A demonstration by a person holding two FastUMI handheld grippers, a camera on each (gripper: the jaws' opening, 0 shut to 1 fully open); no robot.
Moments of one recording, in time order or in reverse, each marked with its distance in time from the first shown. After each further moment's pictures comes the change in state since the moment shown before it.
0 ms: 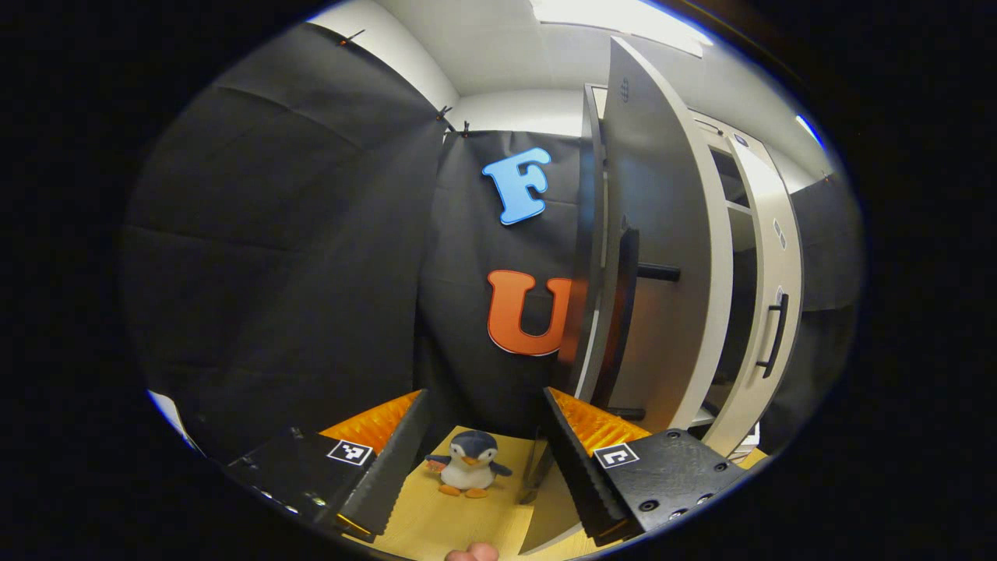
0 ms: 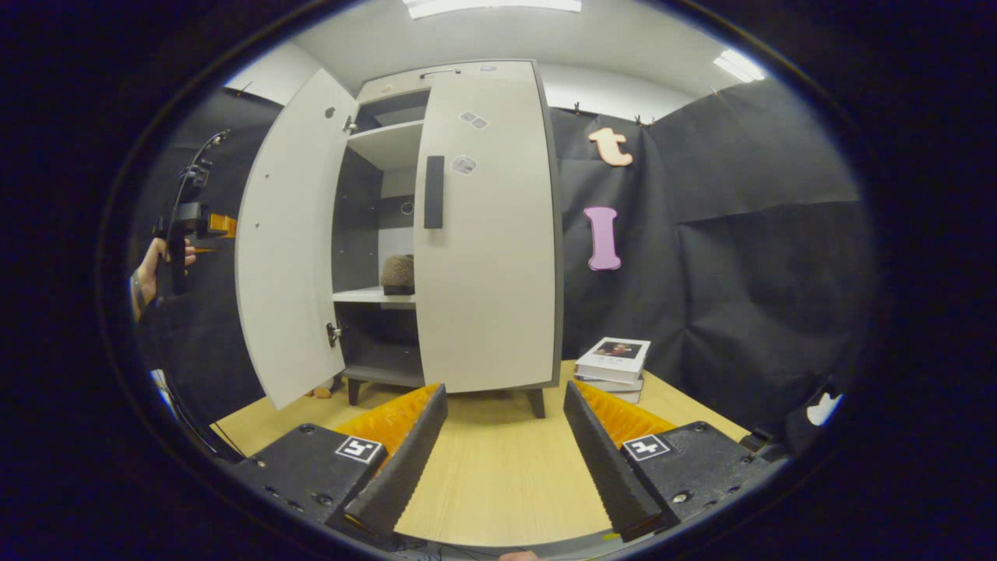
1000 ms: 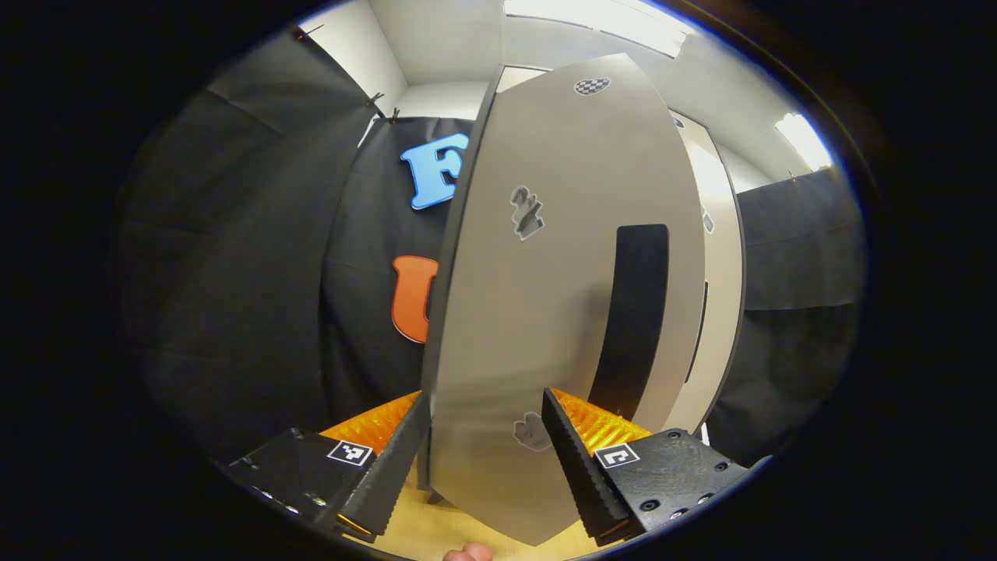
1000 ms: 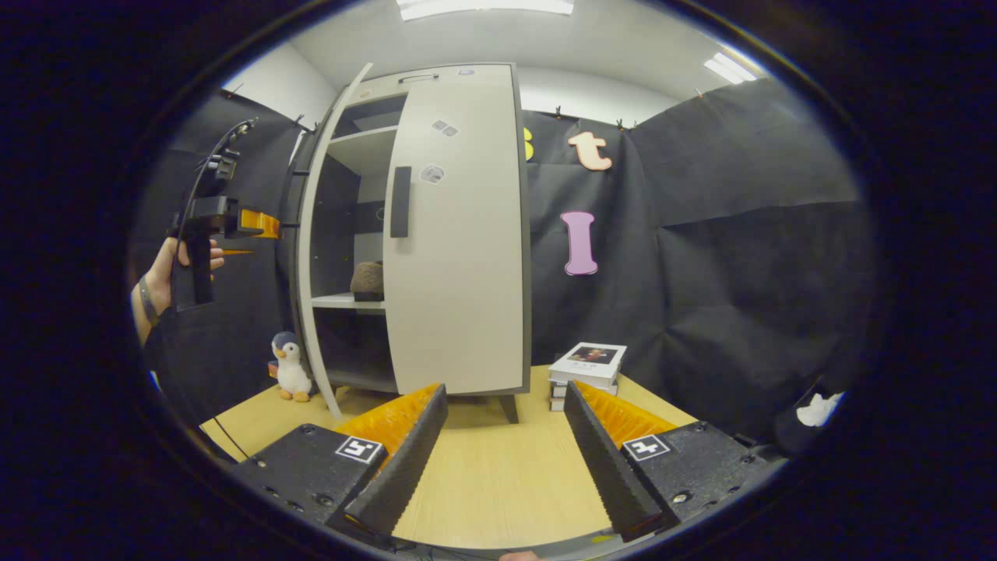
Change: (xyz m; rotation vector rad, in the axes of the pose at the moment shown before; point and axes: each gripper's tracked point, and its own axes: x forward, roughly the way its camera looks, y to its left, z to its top) left arm 0.034 -0.174 -0.026 -0.051 0.031 -0.258; right arm -0.003 -0.045 0.006 -0.004 -0.012 -0.086
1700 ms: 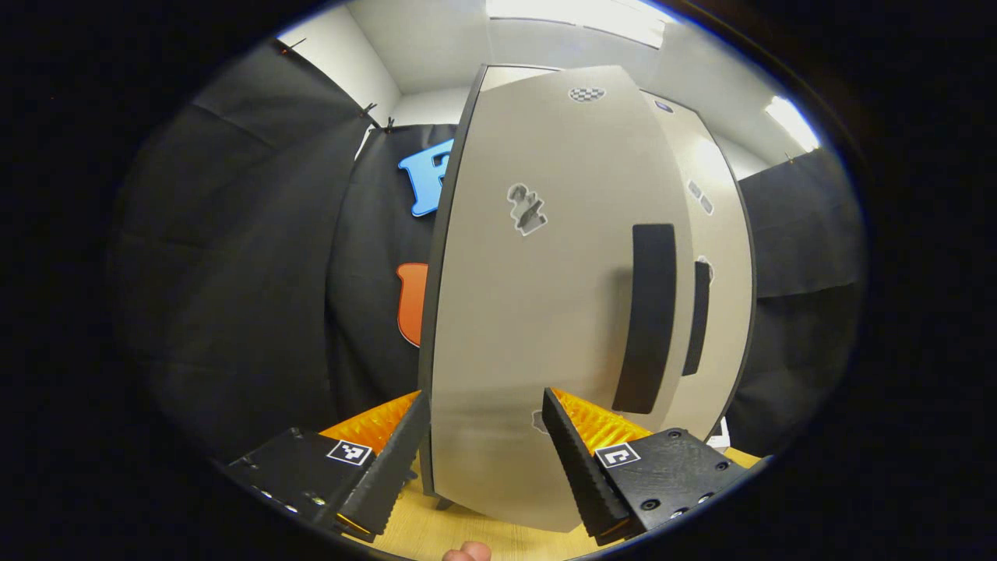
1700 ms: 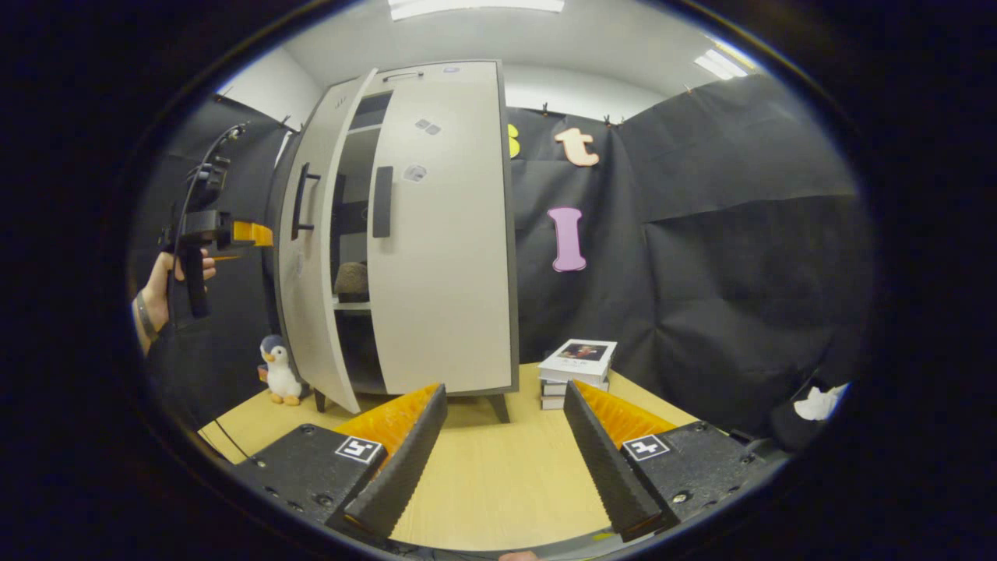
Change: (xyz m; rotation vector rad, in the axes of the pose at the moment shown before) left arm -0.026 -0.001 0.003 0.056 -0.060 0.045; right arm 0.010 0.001 0.001 0.017 0.012 -0.014
